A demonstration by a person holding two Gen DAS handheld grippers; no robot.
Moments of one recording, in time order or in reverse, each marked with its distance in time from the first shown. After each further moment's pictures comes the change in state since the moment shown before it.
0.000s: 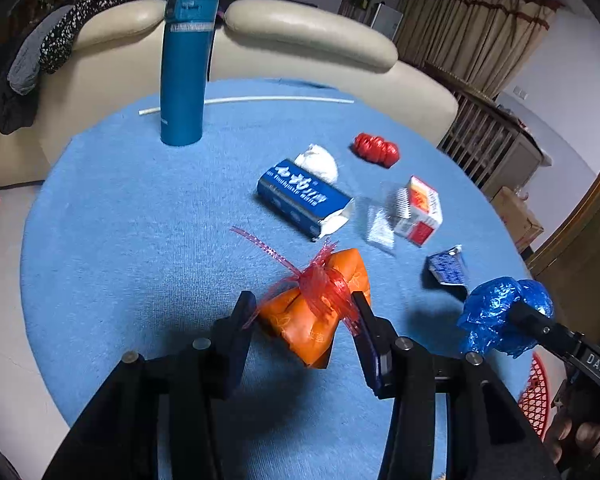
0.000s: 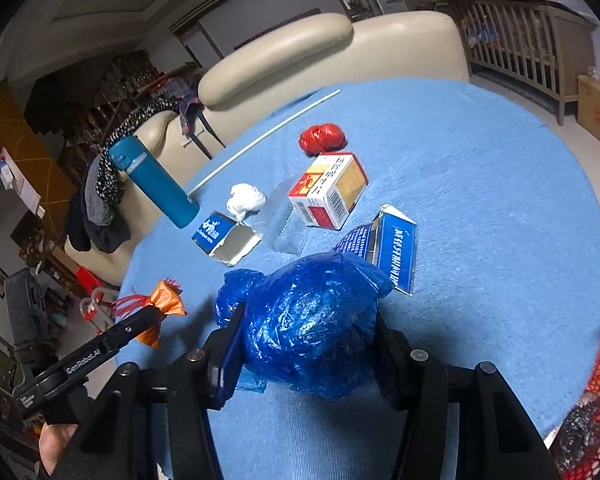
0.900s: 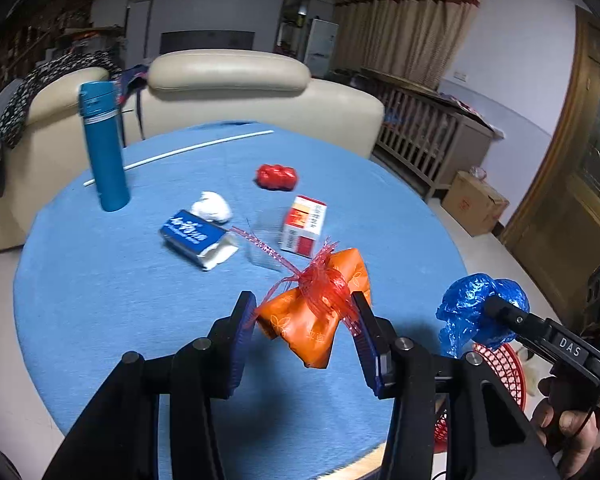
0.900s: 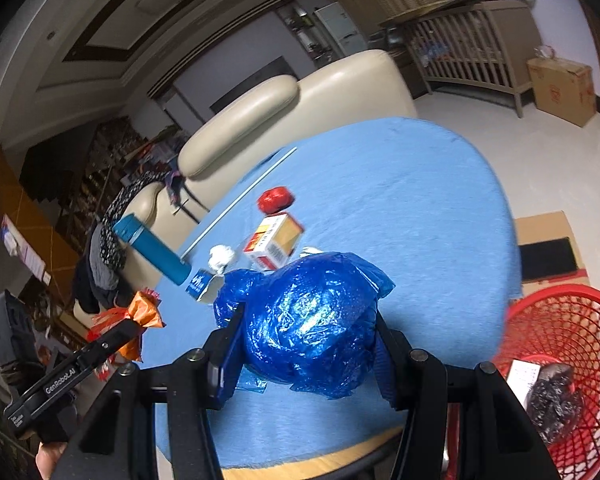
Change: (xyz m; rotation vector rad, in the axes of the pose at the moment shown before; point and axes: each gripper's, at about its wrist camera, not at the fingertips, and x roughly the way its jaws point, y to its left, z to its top) left arm -0.050 -0.114 -0.009 0.202 -0.084 -0.084; right arm -0.105 -0.080 -0.020 0.165 -0.182 0.000
